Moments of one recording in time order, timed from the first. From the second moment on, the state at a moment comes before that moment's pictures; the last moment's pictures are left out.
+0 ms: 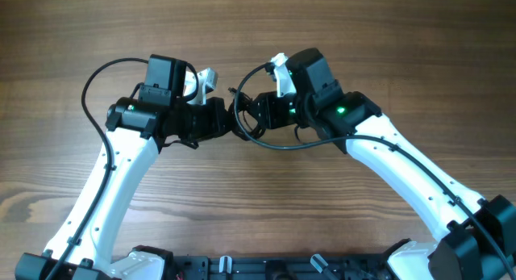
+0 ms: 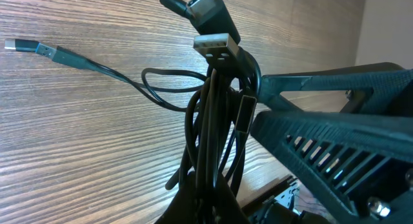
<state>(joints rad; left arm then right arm) -0.23 1.39 1.15 -0.87 0.59 -0.44 0.58 1.57 1.22 -0.48 -0.38 0.42</state>
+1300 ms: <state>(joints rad) -0.24 1.39 1.15 -0.90 0.38 -0.48 0.61 1.39 1.20 -0.43 -0.36 0.49</state>
